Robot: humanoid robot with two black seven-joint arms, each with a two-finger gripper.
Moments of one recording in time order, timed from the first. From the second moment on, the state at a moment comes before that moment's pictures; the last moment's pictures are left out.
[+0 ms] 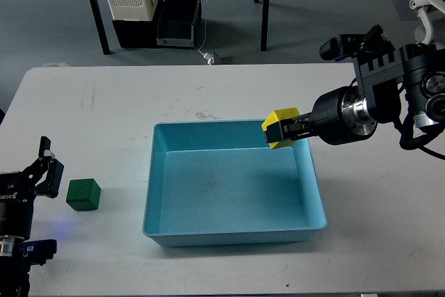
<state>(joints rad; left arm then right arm) 0.39 -0.04 -1.72 -1.59 -0.35 -0.49 0.15 1.45 -0.47 -0.07 1.59 -0.79 0.49 -0.49</state>
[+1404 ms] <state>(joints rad) 0.38 -0.04 -1.71 -1.58 -0.35 -0.49 0.14 1.51 -0.35 0.17 1.19 -0.71 0.49 -0.49</state>
